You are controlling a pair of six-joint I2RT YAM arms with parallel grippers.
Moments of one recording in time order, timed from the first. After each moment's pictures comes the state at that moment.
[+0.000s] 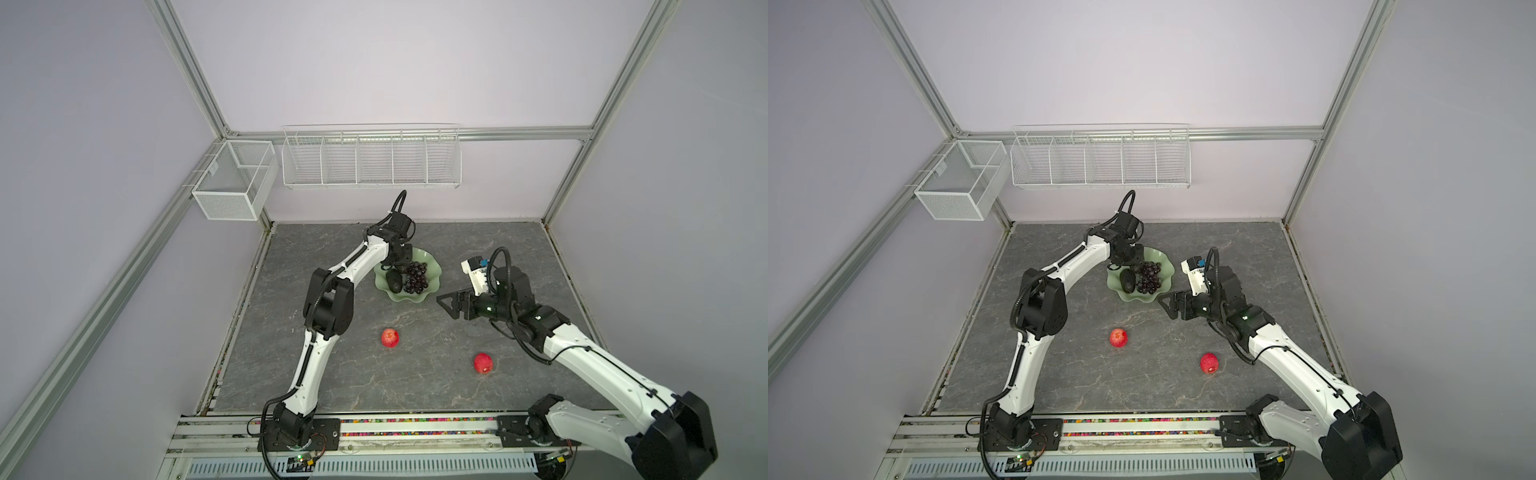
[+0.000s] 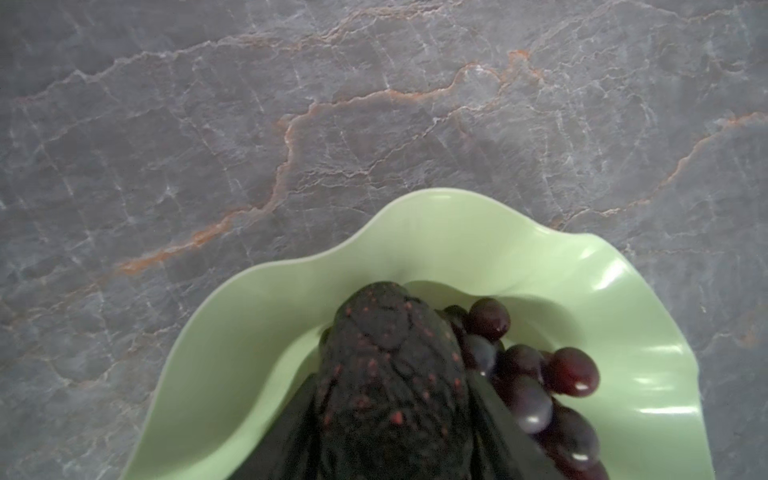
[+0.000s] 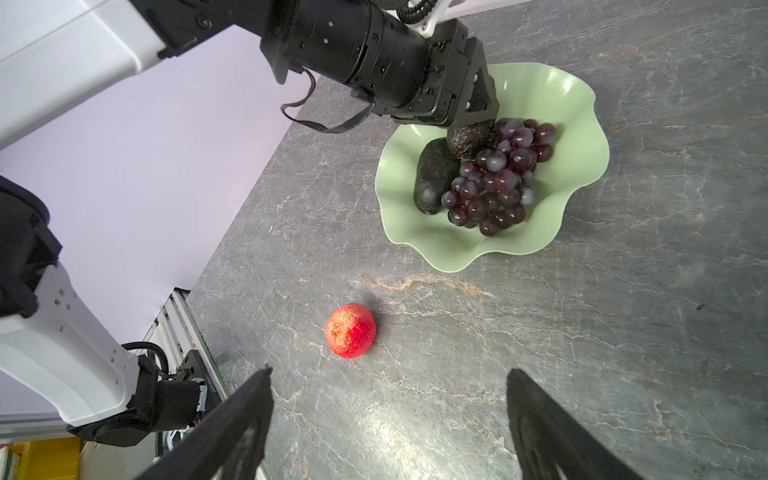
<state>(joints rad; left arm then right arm) -0.57 2.37 2.13 -0.81 0.03 -0.39 0.52 1.11 0.79 -0.24 -0.38 0.40</state>
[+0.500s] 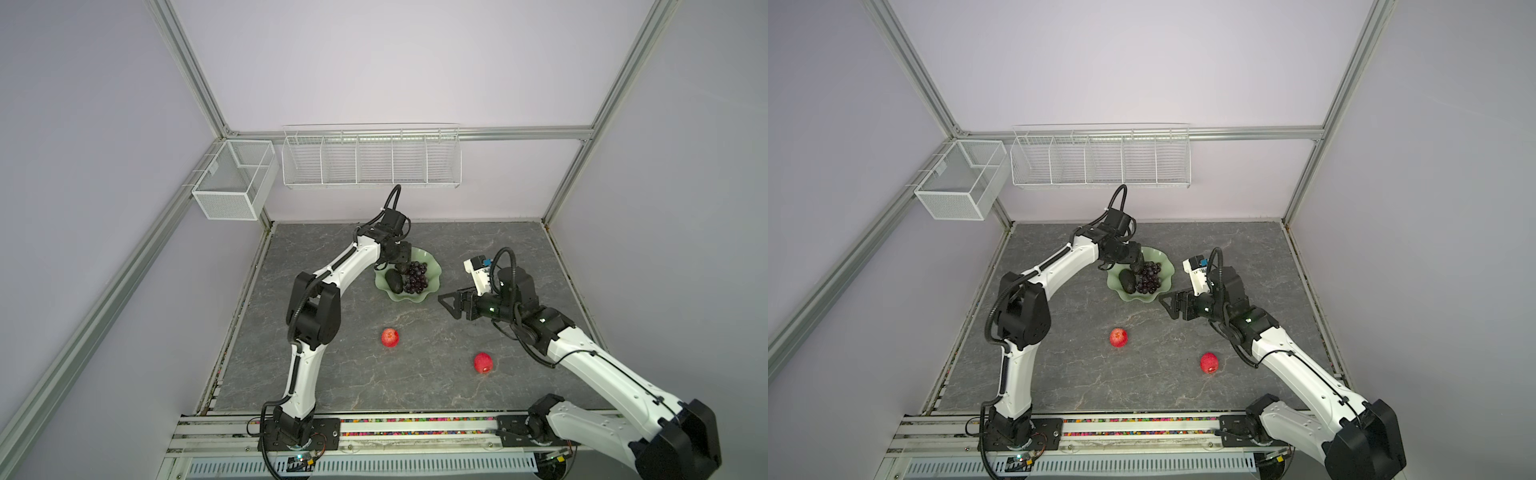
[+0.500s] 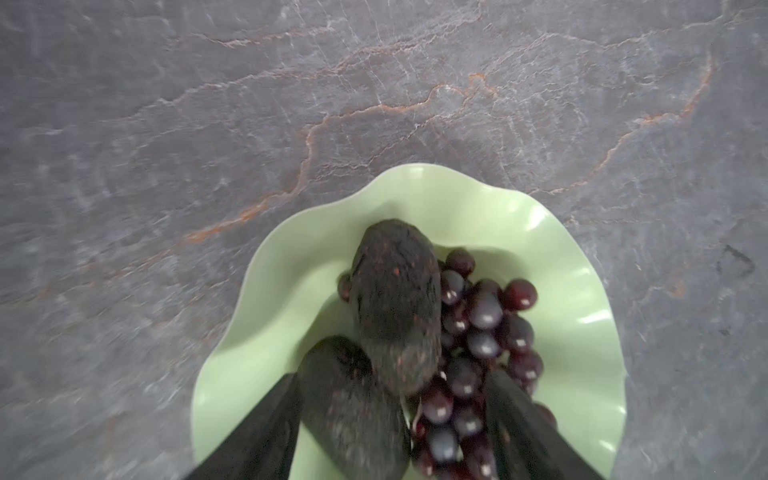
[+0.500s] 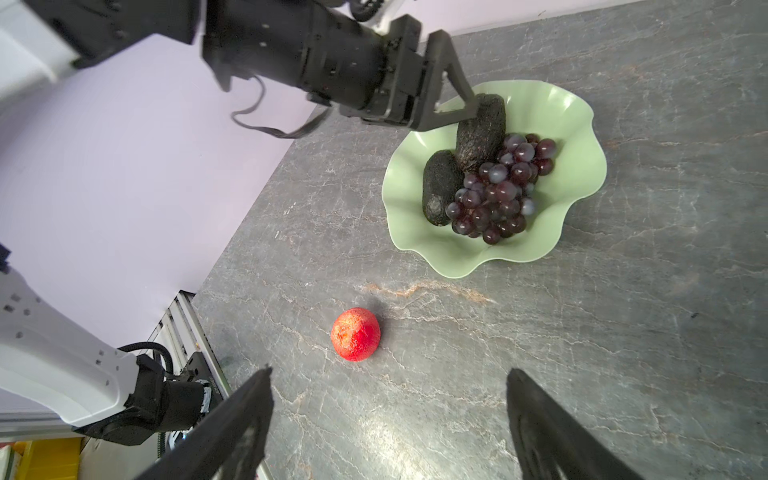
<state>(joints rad) -0.58 2.08 1.86 -0.73 -0.01 -0.36 0.52 1.06 0.78 -0.24 -0.38 0.39</state>
